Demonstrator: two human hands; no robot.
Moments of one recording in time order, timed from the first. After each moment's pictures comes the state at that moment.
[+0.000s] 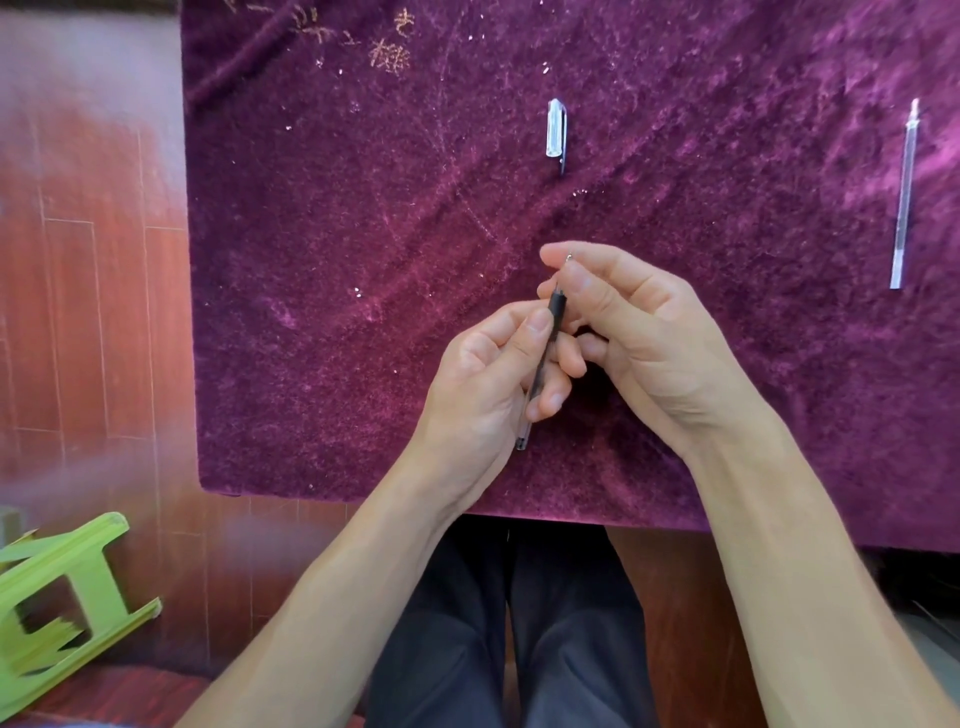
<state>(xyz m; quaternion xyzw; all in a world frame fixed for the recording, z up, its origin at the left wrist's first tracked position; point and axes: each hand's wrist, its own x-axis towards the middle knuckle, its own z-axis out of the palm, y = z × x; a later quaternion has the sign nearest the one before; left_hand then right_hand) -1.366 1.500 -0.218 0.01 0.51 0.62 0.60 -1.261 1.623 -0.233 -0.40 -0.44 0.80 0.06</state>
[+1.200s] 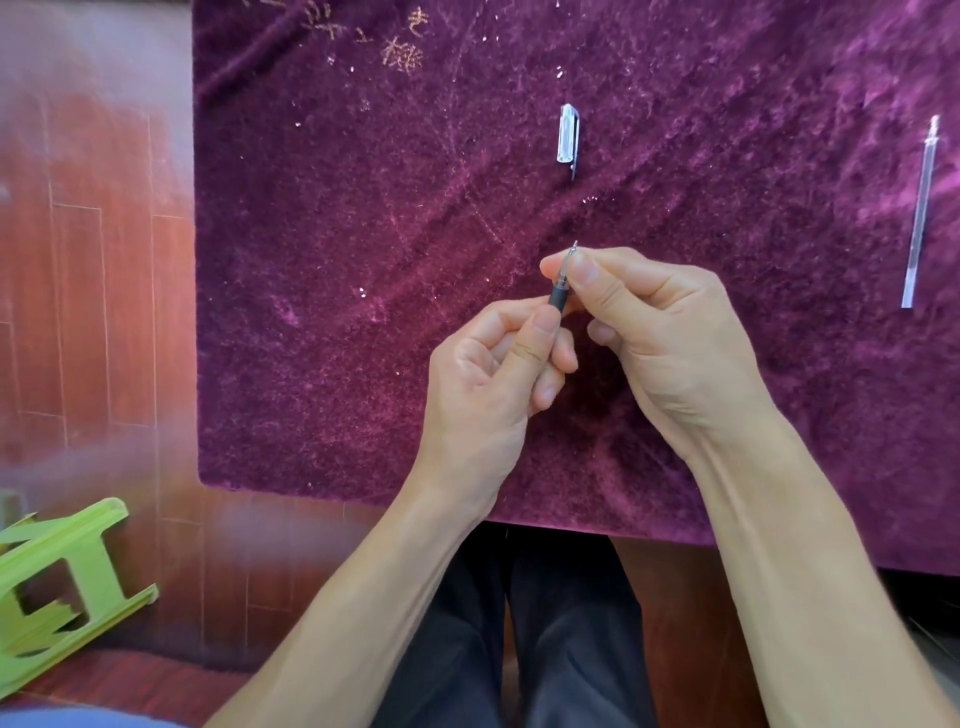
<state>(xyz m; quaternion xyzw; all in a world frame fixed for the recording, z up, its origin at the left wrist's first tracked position) -1.359 1.503 -0.214 0.02 0.62 0.62 0.49 -1.272 1.626 -0.224 -0.41 -0.51 0.75 0.11</state>
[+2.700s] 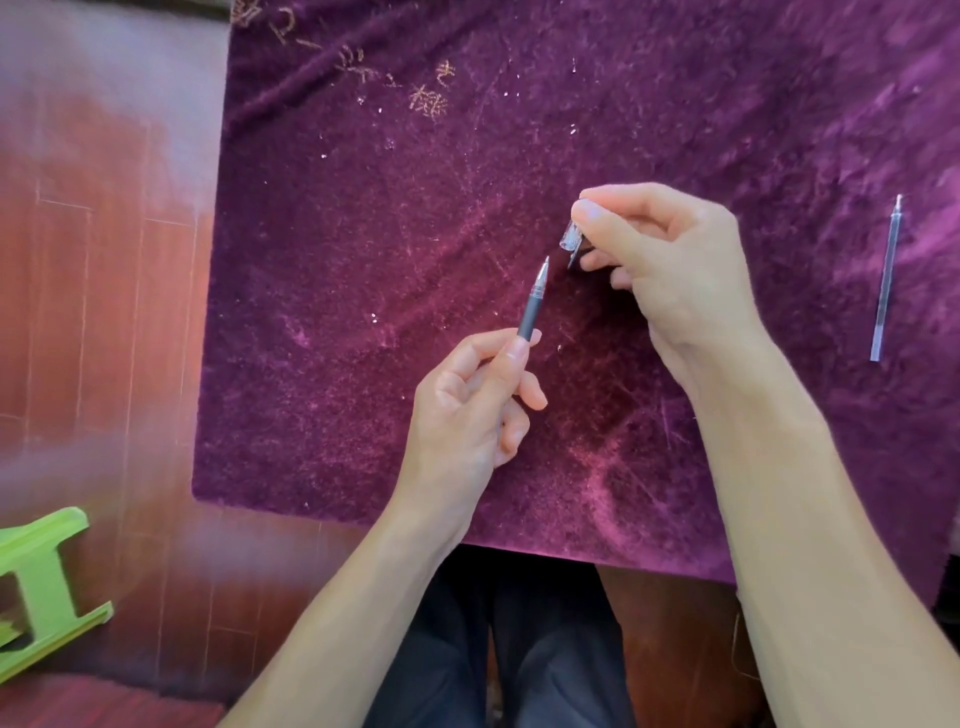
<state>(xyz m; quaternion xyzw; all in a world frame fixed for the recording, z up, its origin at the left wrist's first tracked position) -1.373 1.489 -0.221 -0.03 0.62 0.61 0.50 -1.320 1.679 -0.231 -0.49 -0.59 0.63 0.12</state>
